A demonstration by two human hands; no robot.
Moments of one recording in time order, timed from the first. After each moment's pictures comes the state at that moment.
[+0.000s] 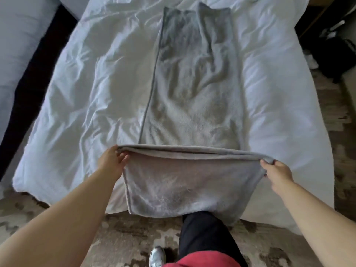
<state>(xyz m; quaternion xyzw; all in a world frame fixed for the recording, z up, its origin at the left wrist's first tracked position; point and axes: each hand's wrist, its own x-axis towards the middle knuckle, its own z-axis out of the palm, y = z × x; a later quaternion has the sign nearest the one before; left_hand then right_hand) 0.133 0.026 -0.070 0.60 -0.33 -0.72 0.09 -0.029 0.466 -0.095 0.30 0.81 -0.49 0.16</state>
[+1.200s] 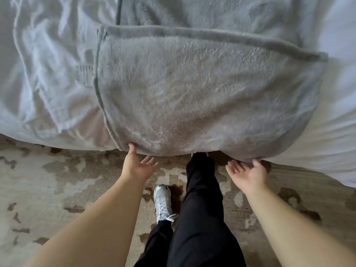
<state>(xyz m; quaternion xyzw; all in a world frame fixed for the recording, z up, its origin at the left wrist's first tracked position) 0.283 0.166 -0.265 0.70 -0.03 -0.71 0.02 0.183 0.454 -0.293 0.64 0.30 -0.67 0.24</state>
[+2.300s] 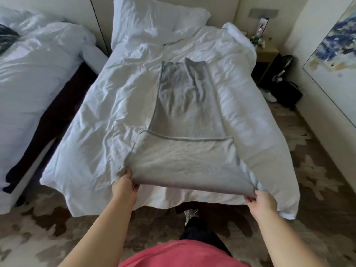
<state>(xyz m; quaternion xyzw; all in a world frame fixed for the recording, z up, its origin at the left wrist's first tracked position) 0.331 0.135 0.015 0.58 -0.27 -0.76 0.16 0.243 0.506 0.000 0.29 0.85 -0.41 0.16</state>
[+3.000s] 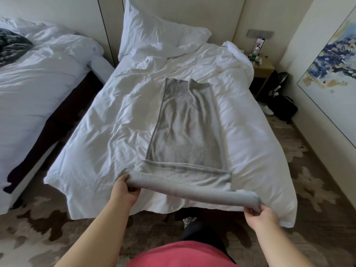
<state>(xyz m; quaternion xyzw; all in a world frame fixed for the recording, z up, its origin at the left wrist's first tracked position) 0.369 0.132 0.035 0.57 -0.12 -0.80 0.14 0.280 0.501 0.028 0.53 0.25 -0.81 0.03</state>
